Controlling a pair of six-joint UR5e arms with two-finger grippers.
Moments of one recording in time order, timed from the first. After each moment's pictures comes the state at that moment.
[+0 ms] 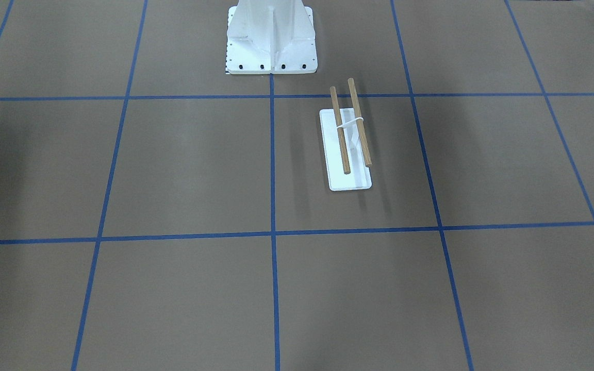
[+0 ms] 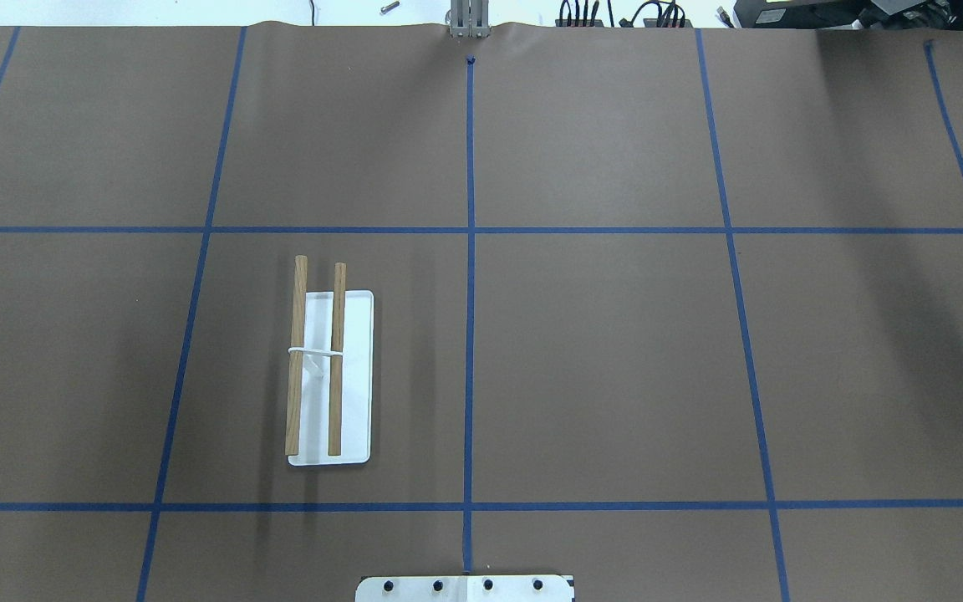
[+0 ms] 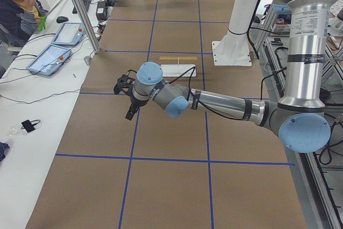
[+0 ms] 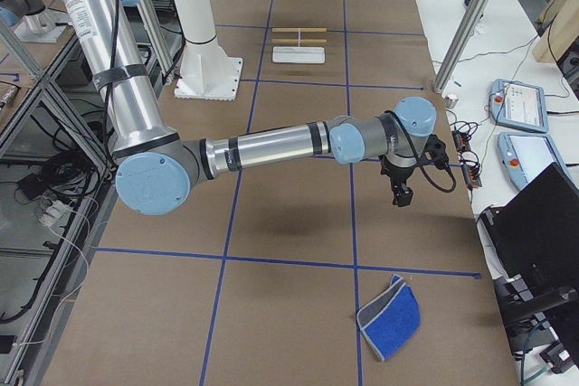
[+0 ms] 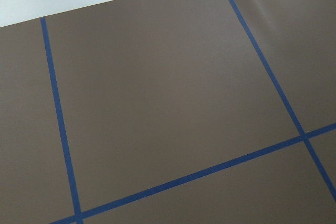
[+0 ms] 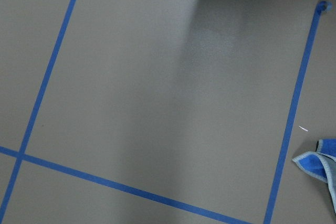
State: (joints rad) left arm -1.42 -1.56 -1.74 -2.12 -2.34 -0.29; right arm 1.47 -1.25 1.47 -1.51 2.40 0.01
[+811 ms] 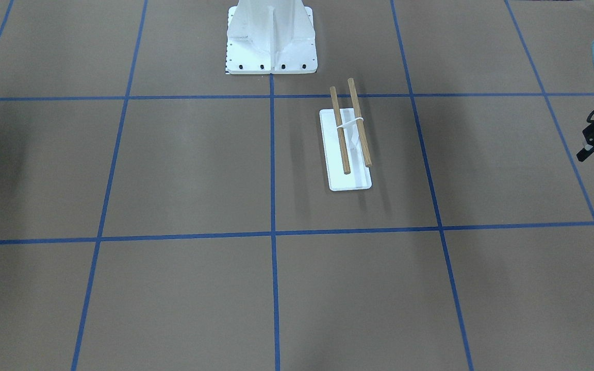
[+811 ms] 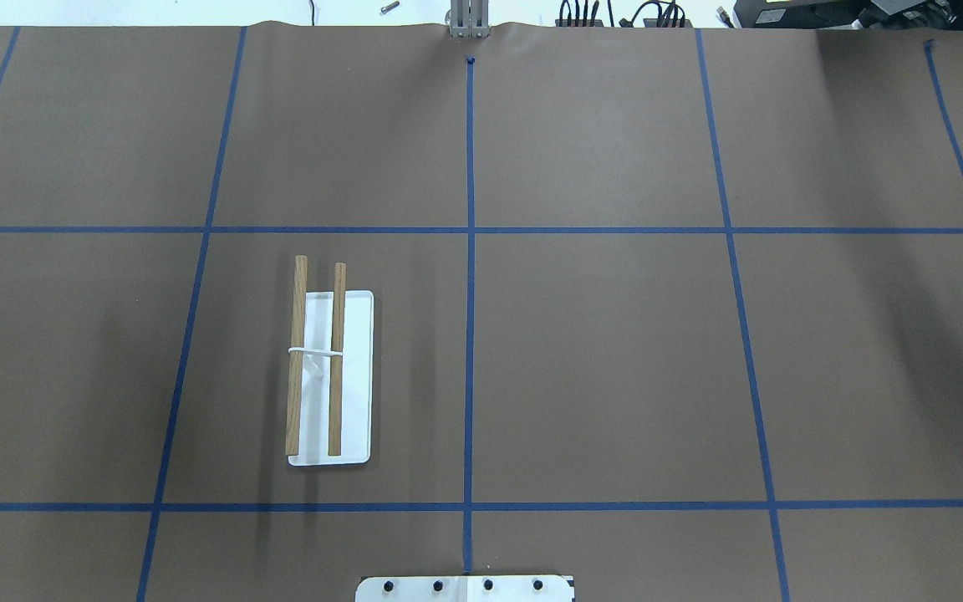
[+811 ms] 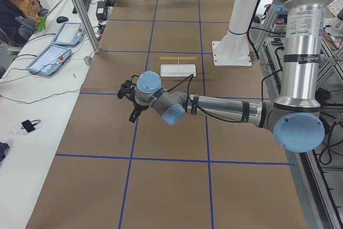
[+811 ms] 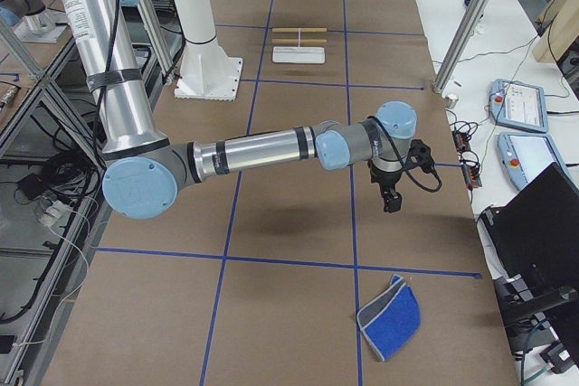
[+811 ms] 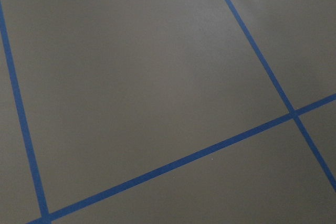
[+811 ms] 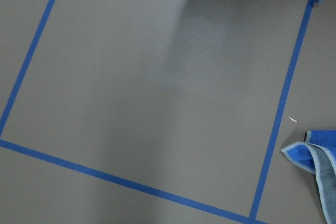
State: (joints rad) left arm -1.34 -1.57 -1.64 -2.24 -2.37 -0.30; right arm 1.42 -1.35 1.52 -1.41 2.28 0.04
